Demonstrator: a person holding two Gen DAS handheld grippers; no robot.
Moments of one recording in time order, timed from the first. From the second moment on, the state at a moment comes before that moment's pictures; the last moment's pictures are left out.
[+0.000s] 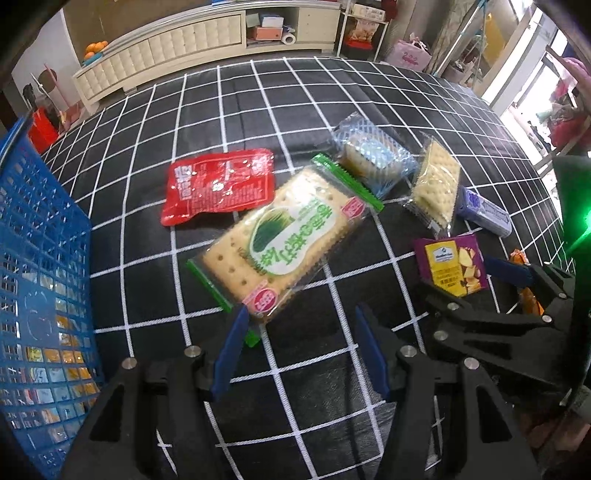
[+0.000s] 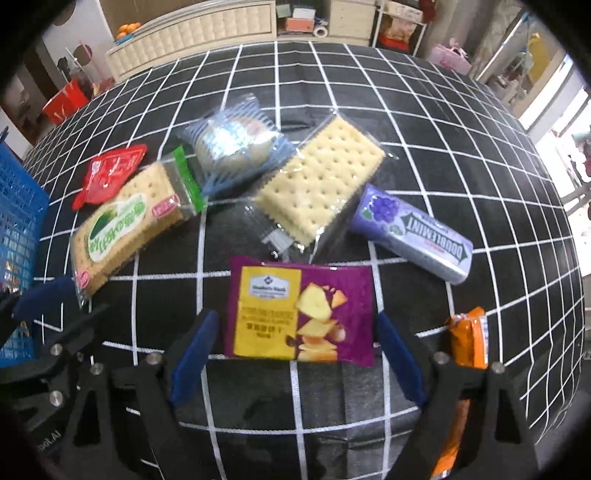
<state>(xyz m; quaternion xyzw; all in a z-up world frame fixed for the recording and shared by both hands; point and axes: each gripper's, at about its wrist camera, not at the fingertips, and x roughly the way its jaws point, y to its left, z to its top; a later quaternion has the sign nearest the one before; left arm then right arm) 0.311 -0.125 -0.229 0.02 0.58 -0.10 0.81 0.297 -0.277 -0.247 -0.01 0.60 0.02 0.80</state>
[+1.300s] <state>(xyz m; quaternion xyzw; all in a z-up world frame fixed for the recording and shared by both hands) 0.264 -0.296 -0.185 0.02 0.59 -0.20 0.78 0.203 -0.443 -0.147 0.09 0.50 -0.07 0.86</state>
